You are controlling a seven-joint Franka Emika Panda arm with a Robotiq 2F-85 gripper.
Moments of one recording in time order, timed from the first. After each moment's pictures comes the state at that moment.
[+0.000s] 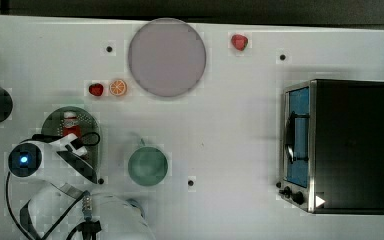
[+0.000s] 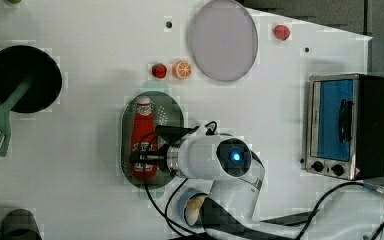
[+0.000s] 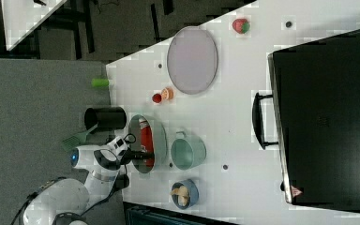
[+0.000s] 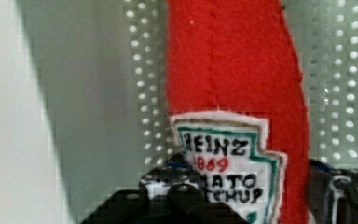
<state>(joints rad) -0.03 0.65 0.72 -2.17 -0.48 1.01 0.33</state>
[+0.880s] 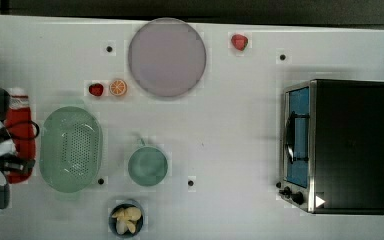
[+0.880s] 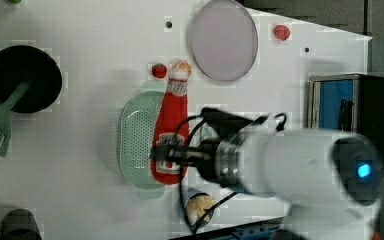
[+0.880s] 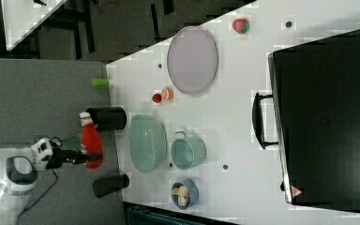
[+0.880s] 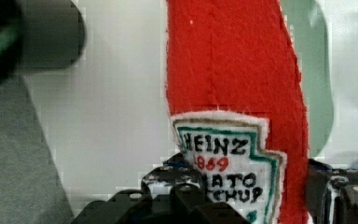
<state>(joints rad) -0.12 0.29 0.92 -1.85 -0.11 0.46 0.27</state>
